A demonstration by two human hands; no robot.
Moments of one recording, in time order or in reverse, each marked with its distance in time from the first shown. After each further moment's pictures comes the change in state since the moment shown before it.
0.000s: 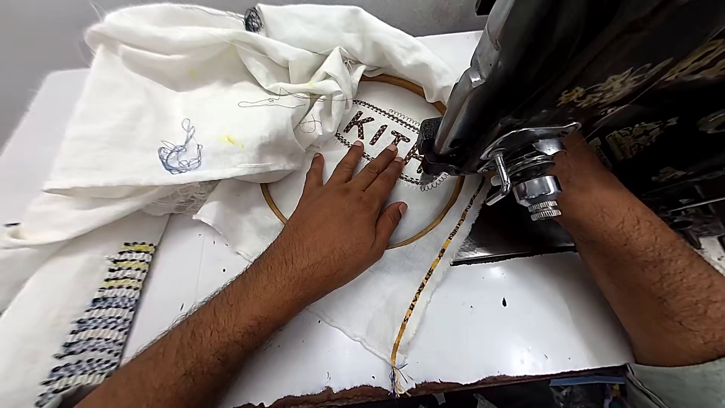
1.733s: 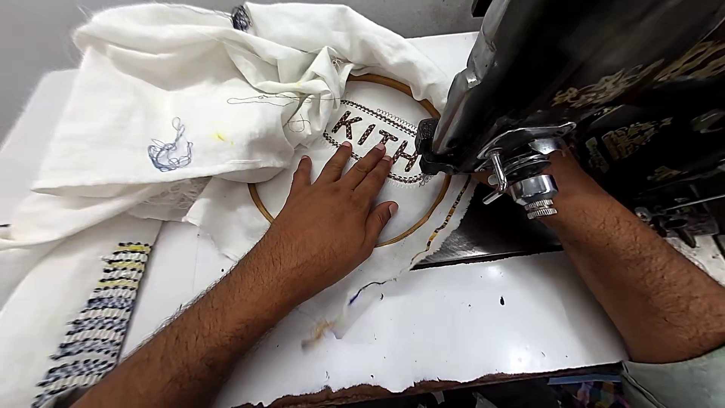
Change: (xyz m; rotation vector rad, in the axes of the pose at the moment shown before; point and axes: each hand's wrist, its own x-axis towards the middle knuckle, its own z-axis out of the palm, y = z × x) left_hand -0.004 -0.006 -0.005 0.065 -0.040 -0.019; right_hand 0.000 -0.003 0.019 0.178 0.111 0.071
